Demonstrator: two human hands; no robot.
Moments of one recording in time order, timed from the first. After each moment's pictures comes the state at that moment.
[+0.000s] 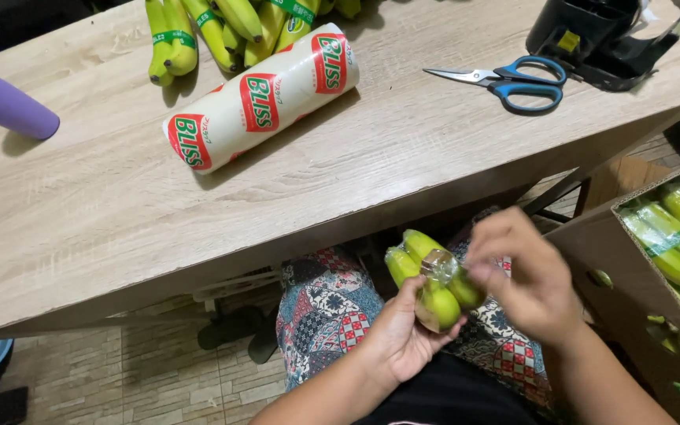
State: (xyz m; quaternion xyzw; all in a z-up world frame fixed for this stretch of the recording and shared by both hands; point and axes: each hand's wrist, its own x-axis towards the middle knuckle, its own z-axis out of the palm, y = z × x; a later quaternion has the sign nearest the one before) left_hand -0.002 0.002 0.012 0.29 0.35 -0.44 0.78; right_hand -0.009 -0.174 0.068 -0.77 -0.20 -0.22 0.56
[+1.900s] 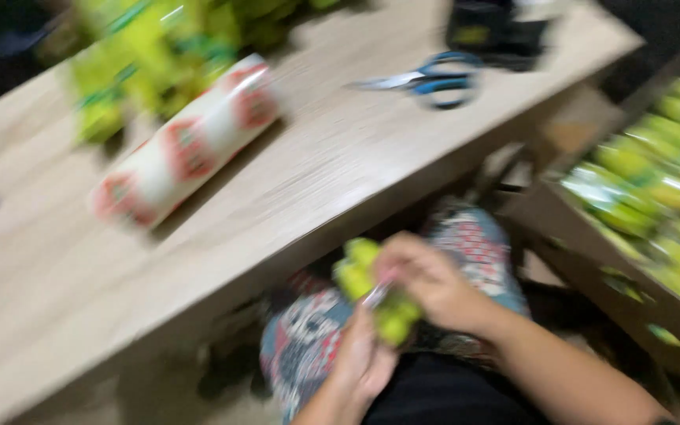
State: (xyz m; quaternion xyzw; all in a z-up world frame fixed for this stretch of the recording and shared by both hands) left_hand -0.017 0.017 -0.025 0.32 0.26 -0.31 0.85; right_hand -0.008 -0.139 0.017 -0.69 -0.10 -0.08 0.71
